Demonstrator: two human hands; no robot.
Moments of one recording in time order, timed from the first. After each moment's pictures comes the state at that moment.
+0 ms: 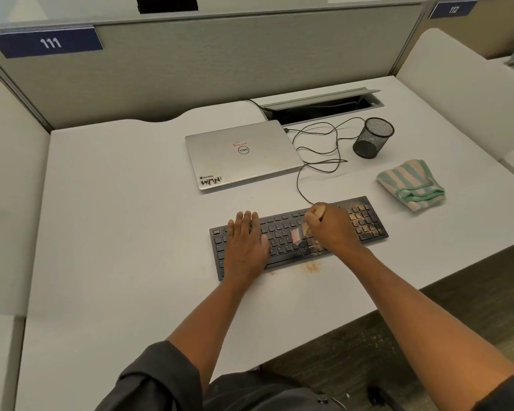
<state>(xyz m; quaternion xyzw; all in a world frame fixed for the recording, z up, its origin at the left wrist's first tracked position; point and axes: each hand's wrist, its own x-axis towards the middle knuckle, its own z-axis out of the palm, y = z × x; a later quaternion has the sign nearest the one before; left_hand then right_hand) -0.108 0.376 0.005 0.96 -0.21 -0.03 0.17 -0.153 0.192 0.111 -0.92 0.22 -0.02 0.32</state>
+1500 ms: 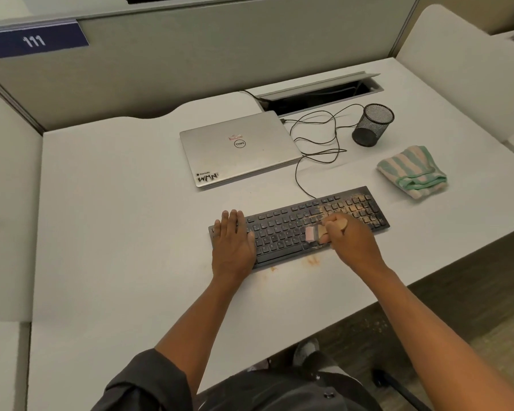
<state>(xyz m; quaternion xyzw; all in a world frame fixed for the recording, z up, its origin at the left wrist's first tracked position) -0.105 0.402 0.001 0.97 -0.19 -0.03 0.18 -0.204 0.182 0.111 -0.88 0.27 -0.04 0.40</state>
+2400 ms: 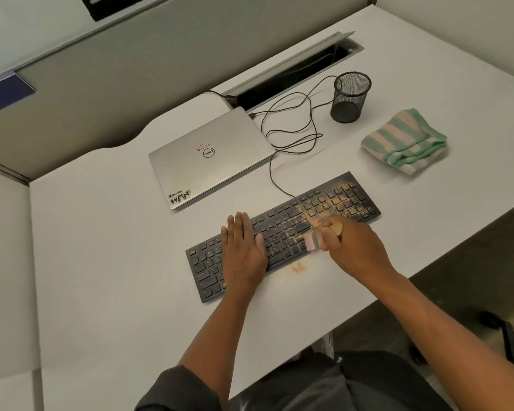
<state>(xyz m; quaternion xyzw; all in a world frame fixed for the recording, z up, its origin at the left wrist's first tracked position) -0.111 0.324 0.002 0.97 -0.19 -0.05 0.14 -0.220 0.124 0.095 -0.90 0.24 0.00 0.37</state>
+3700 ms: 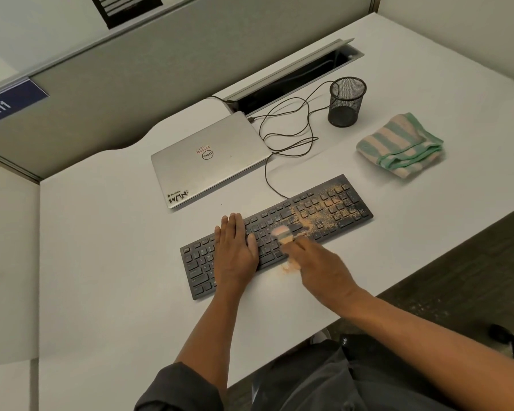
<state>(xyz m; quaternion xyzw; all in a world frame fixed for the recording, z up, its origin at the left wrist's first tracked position) -0.110 0.322 0.001 0.97 -0.18 -0.03 0.13 -0.237 0.149 0.046 -0.96 -0.02 -0.07 0.27</state>
